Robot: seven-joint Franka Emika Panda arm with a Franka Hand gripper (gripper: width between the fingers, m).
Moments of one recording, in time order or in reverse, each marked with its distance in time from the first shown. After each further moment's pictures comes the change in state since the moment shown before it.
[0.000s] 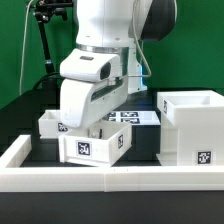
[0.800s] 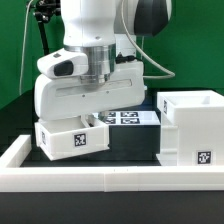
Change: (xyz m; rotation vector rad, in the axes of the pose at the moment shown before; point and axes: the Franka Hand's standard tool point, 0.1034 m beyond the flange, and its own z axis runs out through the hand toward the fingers) arm -0.012 -0.015 0.001 0.082 0.051 0.796
